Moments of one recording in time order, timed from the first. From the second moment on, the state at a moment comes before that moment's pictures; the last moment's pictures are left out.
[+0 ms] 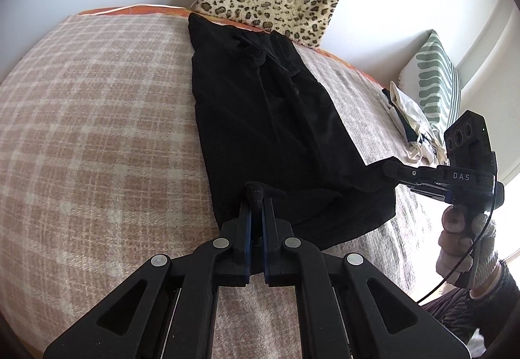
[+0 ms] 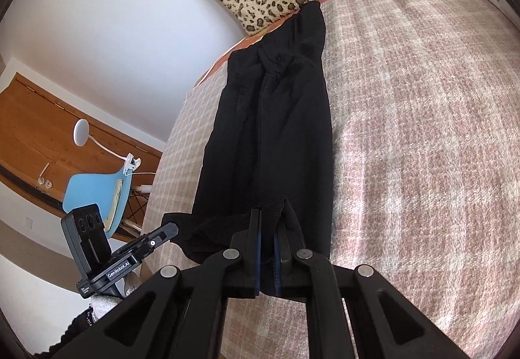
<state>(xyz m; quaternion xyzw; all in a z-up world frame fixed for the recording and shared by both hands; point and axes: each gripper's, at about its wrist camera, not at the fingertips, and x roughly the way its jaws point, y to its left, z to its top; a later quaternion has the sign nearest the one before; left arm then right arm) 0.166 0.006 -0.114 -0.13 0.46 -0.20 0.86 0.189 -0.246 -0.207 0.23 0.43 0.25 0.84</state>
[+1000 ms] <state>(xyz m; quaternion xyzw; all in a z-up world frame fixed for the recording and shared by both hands) 0.136 -0.015 -0.112 -0.02 0.46 -0.28 0.84 0.159 -0.189 -0.211 0.03 0.44 0.32 0.84</state>
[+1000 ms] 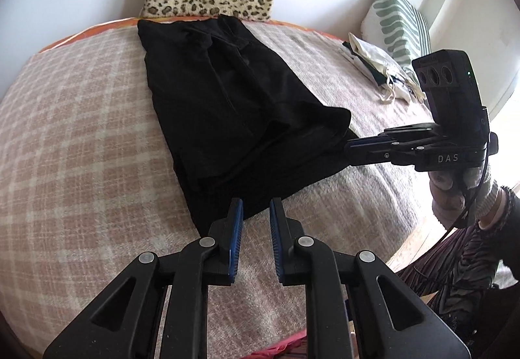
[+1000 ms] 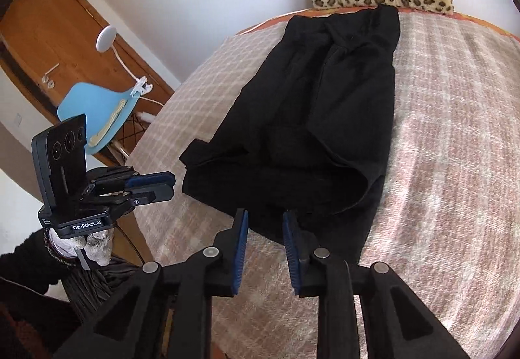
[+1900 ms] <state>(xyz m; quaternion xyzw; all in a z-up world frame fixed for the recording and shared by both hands) 0.180 -0.001 -0.100 -0.06 0.44 -0.23 0.86 0.195 -0.185 -0.196 0.04 0.41 0.31 0.86</state>
